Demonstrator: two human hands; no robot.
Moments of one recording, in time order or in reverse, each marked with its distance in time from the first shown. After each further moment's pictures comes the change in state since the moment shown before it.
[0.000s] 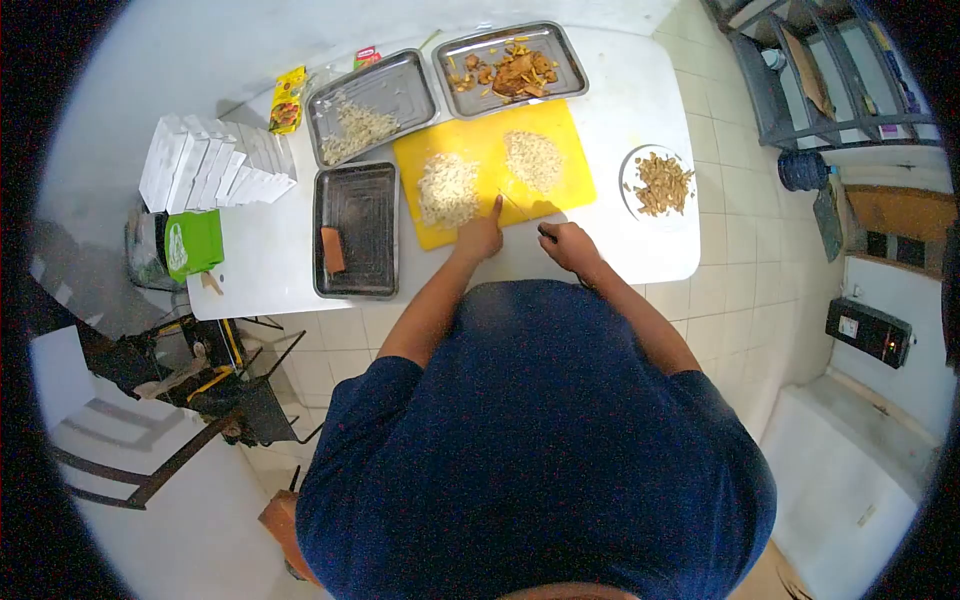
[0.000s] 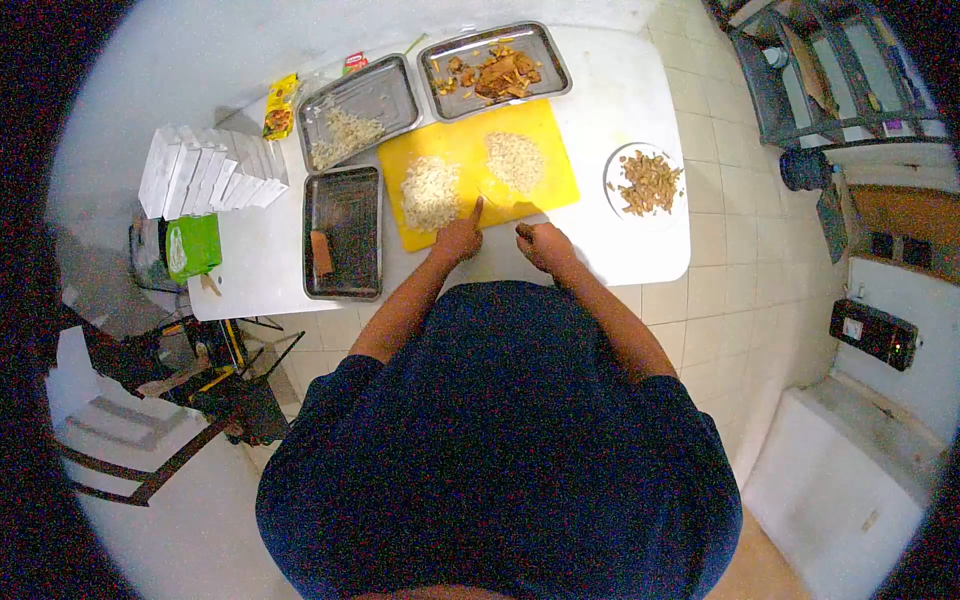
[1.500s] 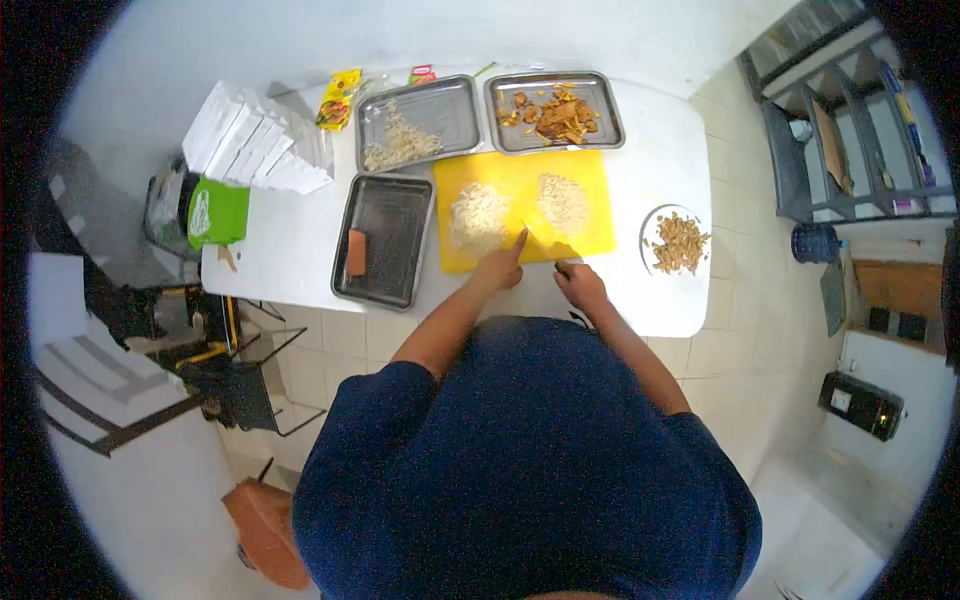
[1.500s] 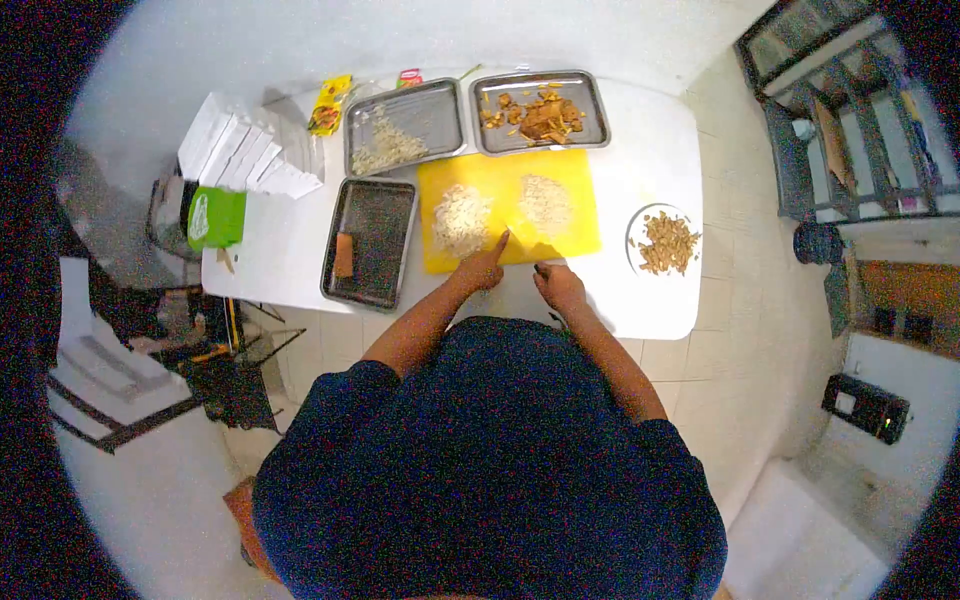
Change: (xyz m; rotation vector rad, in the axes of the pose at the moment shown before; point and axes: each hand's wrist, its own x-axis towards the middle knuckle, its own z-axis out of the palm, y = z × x) left_hand -0.008 -0.005 -0.012 -0.168 -0.027 0.040; right_hand 0.010 -0.008 0.006 -0.073 -0.007 0.097
